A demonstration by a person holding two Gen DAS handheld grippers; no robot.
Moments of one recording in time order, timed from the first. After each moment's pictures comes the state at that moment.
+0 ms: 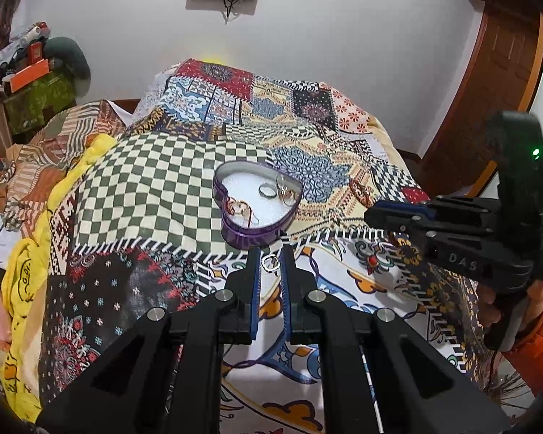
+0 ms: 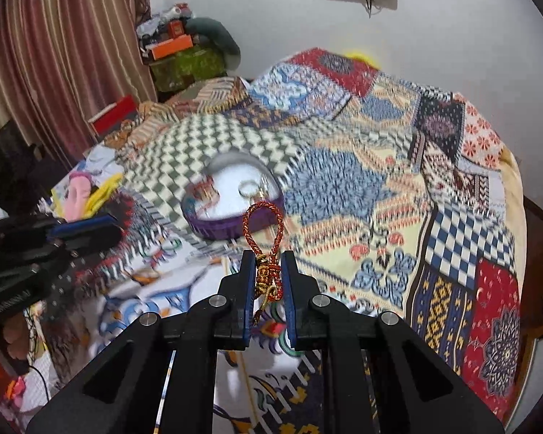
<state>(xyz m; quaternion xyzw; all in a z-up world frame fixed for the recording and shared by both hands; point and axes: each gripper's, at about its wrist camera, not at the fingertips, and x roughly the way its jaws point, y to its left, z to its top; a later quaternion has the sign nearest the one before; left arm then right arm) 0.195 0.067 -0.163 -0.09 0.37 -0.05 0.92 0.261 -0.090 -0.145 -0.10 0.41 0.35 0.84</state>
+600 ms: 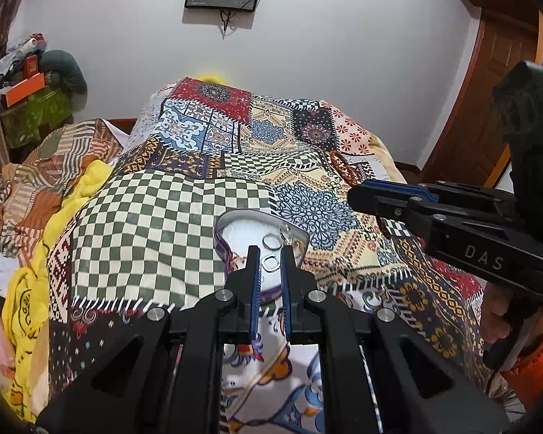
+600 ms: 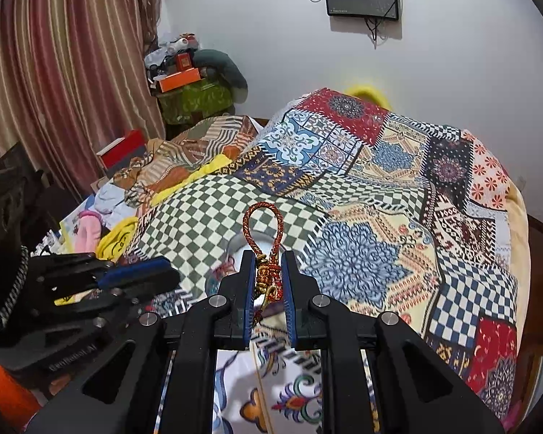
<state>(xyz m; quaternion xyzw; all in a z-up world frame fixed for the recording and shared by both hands) 0.239 0.077 -0.148 -0.09 0.35 -0.05 0.93 0.285 -0.056 -0.108 -0.08 0.36 0.36 0.86</state>
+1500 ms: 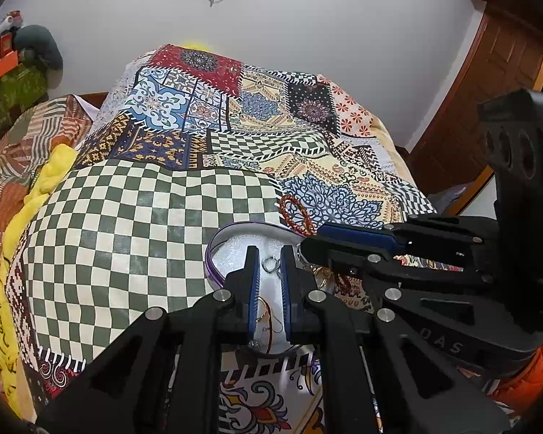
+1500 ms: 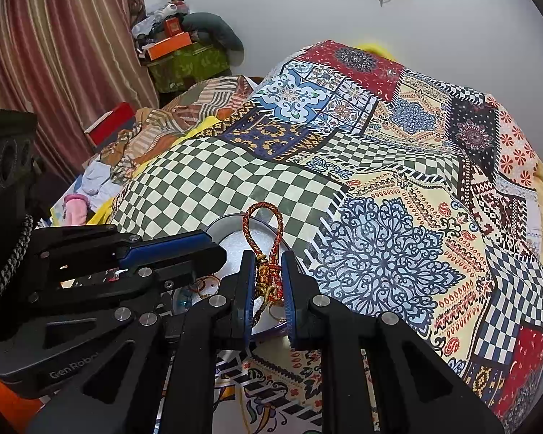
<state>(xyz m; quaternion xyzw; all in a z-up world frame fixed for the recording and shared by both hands) 0.312 0.094 -0.185 -0.11 0.40 -0.09 0.91 0.329 -0.023 -0.162 -0.09 0.43 0.36 0.82</state>
